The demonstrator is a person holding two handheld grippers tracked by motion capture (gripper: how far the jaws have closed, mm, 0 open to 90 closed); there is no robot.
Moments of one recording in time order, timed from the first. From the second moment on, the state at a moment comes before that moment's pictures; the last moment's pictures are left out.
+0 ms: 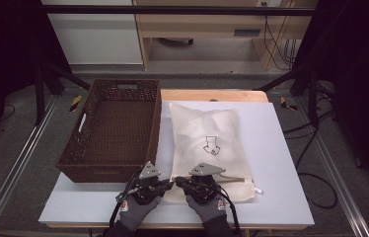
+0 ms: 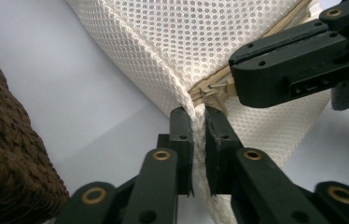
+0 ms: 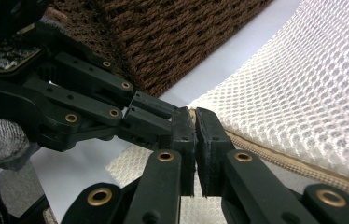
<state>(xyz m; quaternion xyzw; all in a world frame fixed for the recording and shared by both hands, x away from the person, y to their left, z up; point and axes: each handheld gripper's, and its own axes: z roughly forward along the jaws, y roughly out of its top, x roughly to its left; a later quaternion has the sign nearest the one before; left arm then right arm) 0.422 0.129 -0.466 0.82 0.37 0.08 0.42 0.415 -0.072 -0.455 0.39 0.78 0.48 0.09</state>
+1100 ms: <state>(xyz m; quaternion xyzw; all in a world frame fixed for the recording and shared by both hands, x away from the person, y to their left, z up) 0.415 0.132 -0.461 0.81 0.38 0.12 0.43 0.412 -0.069 -0.463 0.41 0.76 0.50 0.08</state>
